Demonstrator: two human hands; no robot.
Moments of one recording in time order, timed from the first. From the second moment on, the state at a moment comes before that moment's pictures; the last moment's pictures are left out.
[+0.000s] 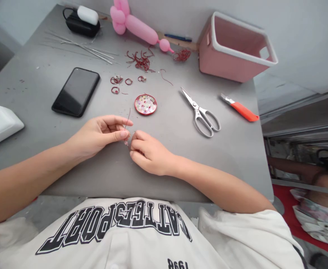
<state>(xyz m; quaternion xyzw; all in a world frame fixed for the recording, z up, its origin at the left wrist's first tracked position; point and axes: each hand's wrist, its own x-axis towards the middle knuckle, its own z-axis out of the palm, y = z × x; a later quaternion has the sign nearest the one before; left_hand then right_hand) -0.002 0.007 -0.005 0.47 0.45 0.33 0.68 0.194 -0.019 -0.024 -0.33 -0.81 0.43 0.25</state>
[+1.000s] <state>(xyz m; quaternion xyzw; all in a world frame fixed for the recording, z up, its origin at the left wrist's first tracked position) -0.013 0.019 -0.014 0.42 0.46 0.39 0.68 0.205 -0.008 -0.024 -0.39 -0.79 0.41 0.23</state>
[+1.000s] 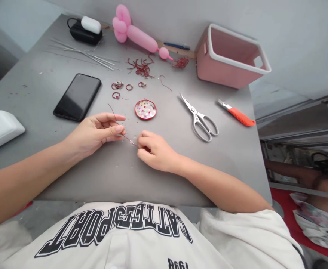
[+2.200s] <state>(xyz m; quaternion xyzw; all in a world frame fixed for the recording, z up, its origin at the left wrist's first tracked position) -0.010 0.022 -0.019 0.43 0.47 0.44 0.63 0.206 0.007 -0.023 -0.42 -0.57 0.67 0.22</state>
